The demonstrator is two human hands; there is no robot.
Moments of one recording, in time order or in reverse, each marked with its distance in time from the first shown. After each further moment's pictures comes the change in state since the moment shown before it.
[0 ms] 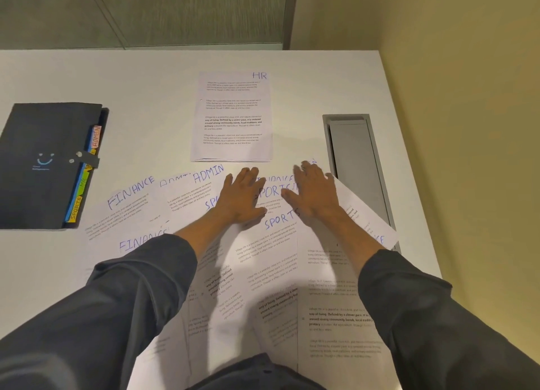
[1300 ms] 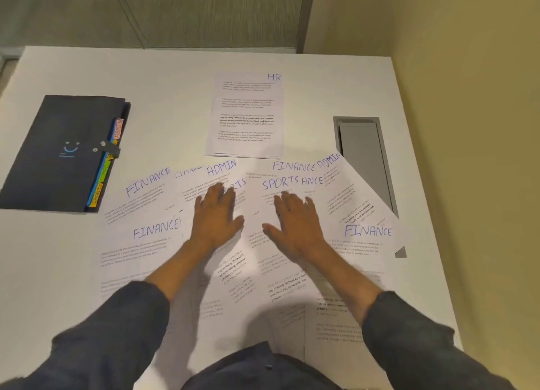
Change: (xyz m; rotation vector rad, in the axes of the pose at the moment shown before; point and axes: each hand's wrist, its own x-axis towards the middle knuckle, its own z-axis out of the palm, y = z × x) left_hand -0.102 -0.017 0.013 -0.234 0.202 -0.288; right_hand -0.077 -0.061 0.028 -0.051 -0.035 -0.176
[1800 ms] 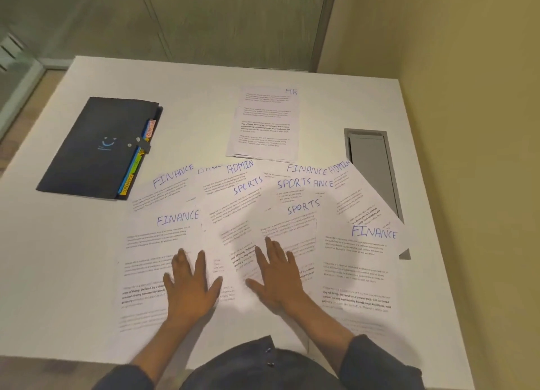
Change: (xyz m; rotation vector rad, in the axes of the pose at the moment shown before) left_hand -0.170 -0.051 0.057 0.038 -0.133 -0.394; right_hand -0.088 -0.082 0.056 0.006 -0.230 -0.068
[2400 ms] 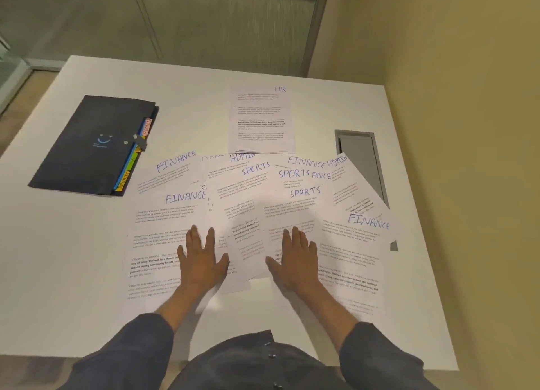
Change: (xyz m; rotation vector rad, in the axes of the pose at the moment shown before) left_hand 0.032 0.031 -0.008 -0.020 0.080 0.058; right_hand -0.013 0.028 -0.015 0.137 0.136 0.269
